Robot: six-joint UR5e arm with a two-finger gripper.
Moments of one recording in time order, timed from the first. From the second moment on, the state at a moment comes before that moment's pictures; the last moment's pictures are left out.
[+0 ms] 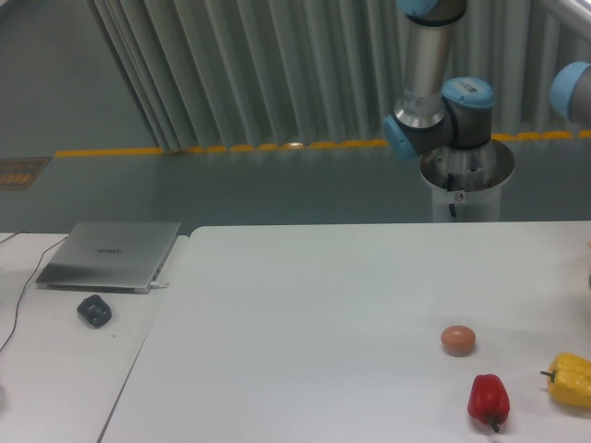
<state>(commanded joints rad) 2.76 -1.85 -1.50 -1.32 1.60 1.87</state>
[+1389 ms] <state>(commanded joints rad) 2.83 -1.85 -1.51 -1.32 1.56 2.20</state>
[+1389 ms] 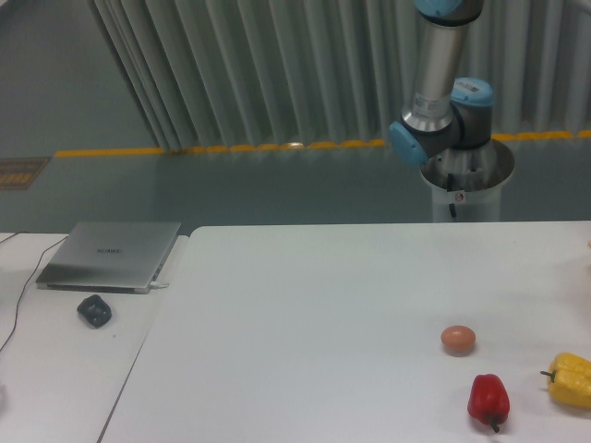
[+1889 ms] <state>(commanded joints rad) 2.74 -1.83 -1.51 -1.32 1.47 1.84</state>
